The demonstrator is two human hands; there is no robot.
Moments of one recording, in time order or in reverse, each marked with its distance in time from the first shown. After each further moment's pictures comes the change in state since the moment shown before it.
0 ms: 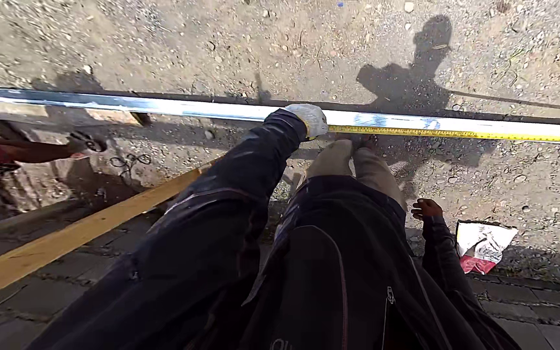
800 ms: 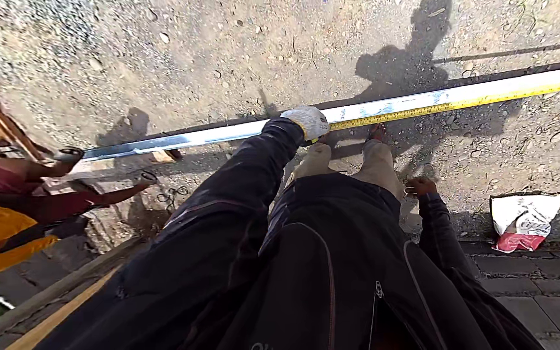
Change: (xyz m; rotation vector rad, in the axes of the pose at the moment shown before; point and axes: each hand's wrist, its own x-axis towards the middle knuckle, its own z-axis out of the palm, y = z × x) left_hand -0.022 0.007 0.011 0.022 -0.024 0.076; right_hand -0.007 0.015 0.081 0.108 -0.089 0.036
